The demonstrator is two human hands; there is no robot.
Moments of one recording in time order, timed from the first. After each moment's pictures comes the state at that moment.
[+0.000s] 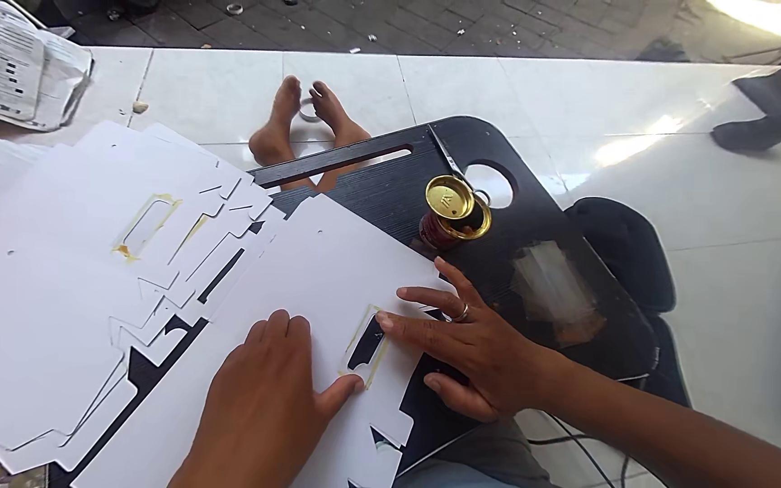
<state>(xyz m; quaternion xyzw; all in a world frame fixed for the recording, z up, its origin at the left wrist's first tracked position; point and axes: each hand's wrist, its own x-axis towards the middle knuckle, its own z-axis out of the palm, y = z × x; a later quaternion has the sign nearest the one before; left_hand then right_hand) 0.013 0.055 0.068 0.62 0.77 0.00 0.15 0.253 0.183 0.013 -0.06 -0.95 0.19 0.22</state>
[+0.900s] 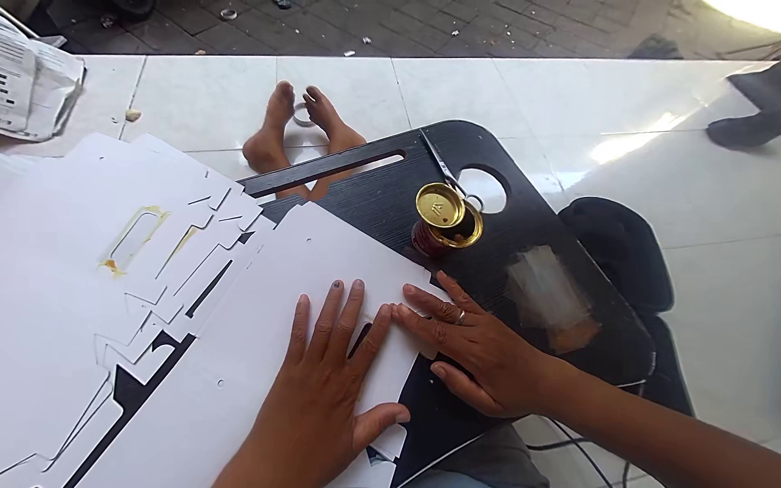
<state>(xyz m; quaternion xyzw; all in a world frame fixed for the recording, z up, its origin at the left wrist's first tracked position) 0.032 0.065 0.000 0.79 0.59 0.17 -0.01 0.269 0.188 0.001 -0.10 -0.95 0.21 0.21</state>
